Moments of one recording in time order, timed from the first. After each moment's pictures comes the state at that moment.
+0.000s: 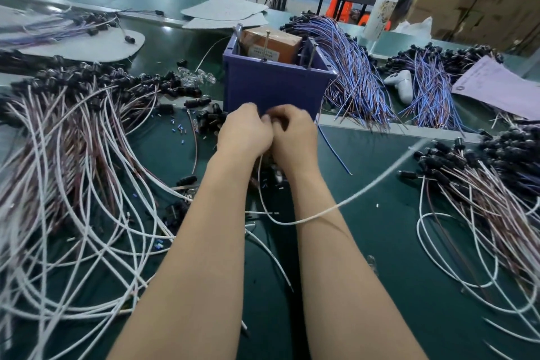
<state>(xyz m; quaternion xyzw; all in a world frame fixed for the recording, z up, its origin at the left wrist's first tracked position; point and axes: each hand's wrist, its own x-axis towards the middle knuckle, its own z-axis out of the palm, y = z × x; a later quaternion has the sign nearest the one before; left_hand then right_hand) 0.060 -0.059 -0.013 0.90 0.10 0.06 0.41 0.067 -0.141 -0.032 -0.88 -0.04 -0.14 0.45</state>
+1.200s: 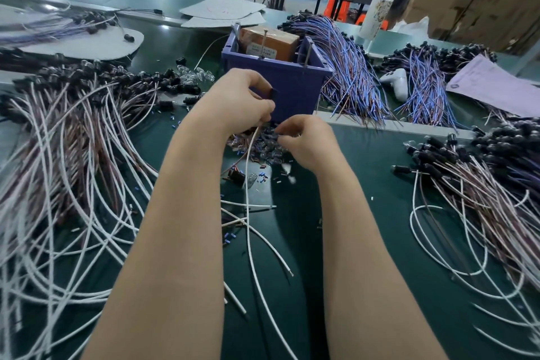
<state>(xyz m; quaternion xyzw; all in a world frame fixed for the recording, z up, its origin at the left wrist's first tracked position) 0.032 -0.035 0.030 0.85 -0.02 0.04 0.52 0.053 -0.174 -0.016 -0.93 -0.06 -0.03 0.35</state>
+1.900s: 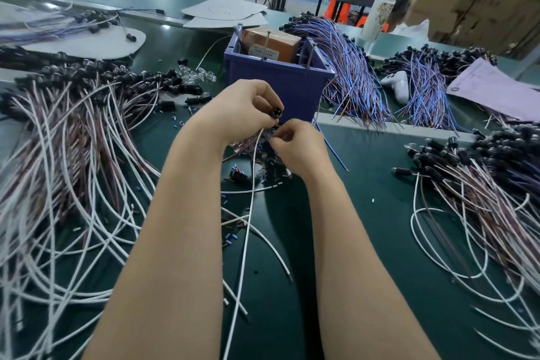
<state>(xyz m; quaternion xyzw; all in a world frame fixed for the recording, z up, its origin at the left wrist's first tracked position) 0.031 -0.030 0.021 0.85 -0.07 0.00 0.52 0.053 -0.160 -0.029 -0.94 -0.03 -0.05 0.34</state>
